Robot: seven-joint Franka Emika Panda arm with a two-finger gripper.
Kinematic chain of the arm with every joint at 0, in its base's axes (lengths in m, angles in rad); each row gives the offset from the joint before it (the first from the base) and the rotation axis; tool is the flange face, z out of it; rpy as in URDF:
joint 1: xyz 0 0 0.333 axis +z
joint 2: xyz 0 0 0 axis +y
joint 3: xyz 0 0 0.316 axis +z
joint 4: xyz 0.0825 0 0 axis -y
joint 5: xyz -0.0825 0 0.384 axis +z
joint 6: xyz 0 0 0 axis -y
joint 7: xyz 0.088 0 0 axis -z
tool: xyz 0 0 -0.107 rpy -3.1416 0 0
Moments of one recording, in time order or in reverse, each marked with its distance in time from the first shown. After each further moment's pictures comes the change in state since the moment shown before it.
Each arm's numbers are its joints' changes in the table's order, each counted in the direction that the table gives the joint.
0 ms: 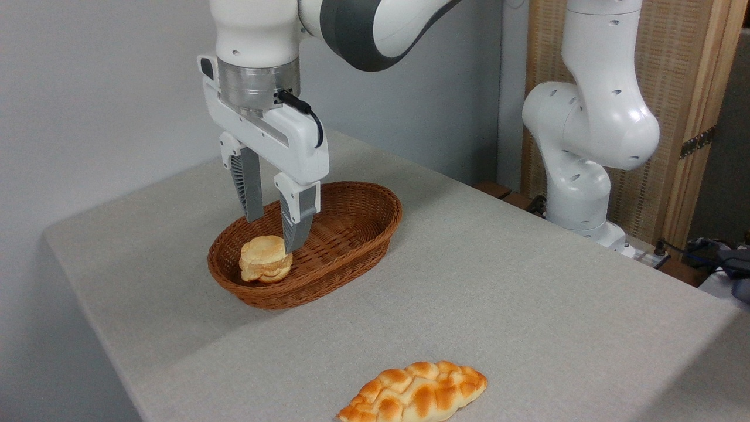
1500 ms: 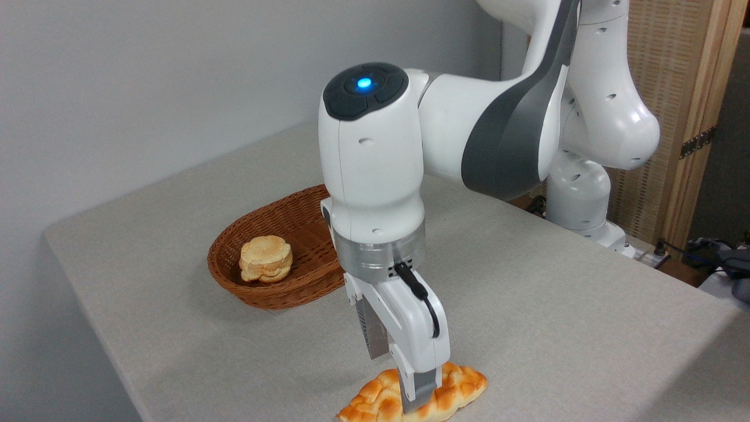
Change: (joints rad) arm 0.006 0.153 0.362 -0.085 0.055 0.090 0.700
